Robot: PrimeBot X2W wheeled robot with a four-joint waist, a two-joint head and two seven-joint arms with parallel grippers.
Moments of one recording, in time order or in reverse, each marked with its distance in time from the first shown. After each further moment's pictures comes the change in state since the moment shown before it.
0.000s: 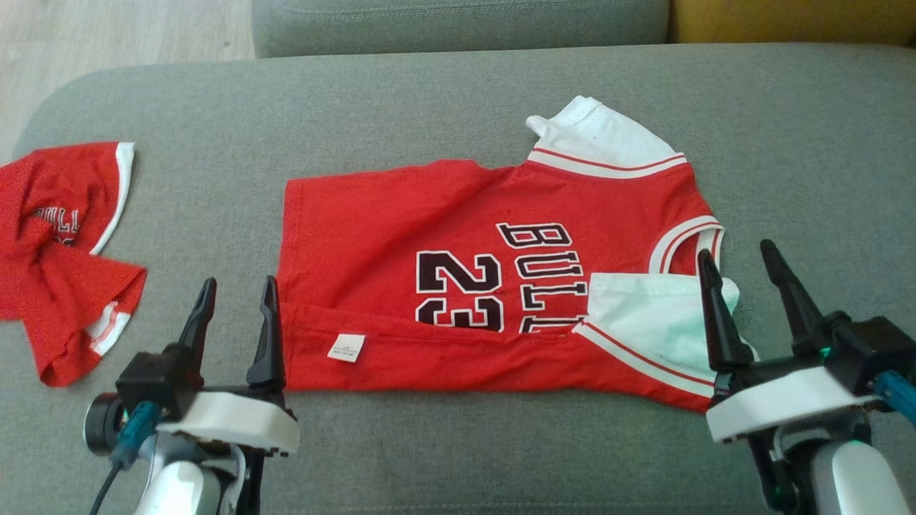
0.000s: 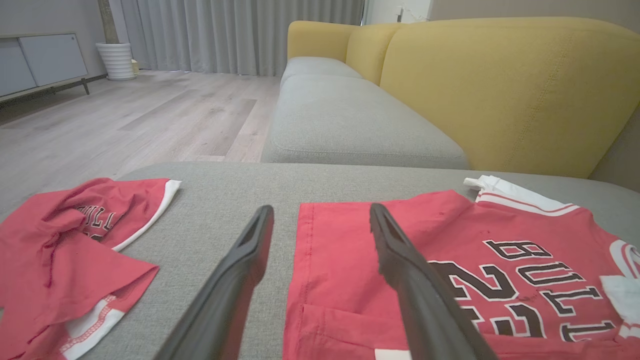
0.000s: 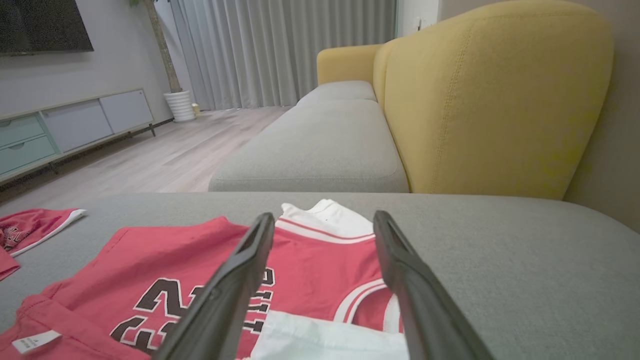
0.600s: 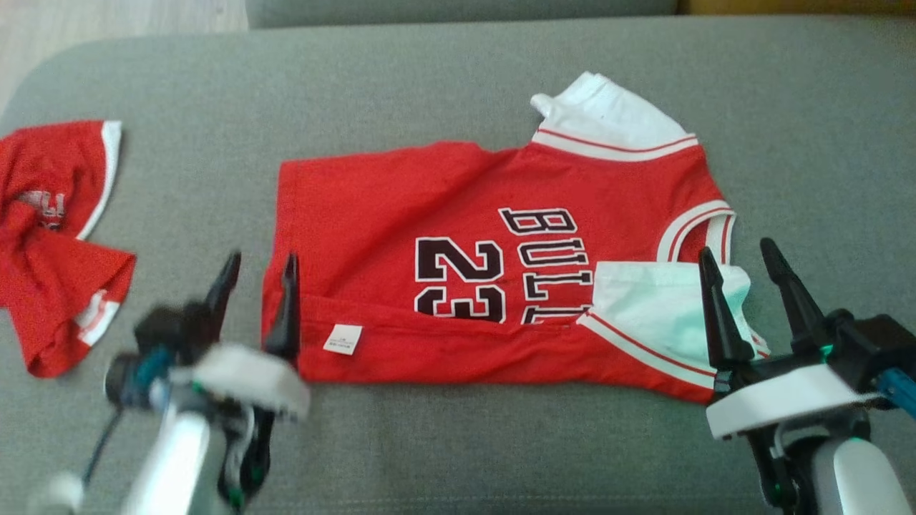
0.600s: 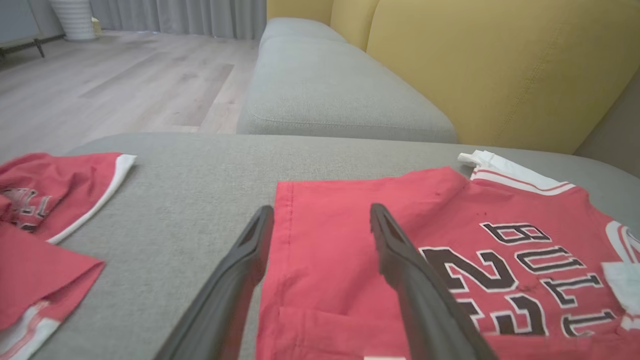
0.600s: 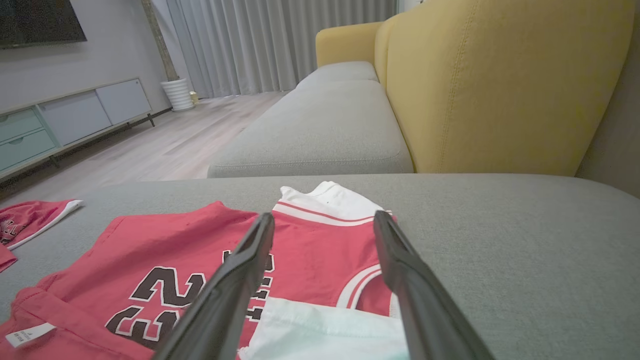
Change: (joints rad) left arm -0.065 0.001 -0.031 0.064 -0.037 -0.043 0.046; right arm 0.006 0.001 0.001 -0.006 0.016 0.000 0.007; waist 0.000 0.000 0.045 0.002
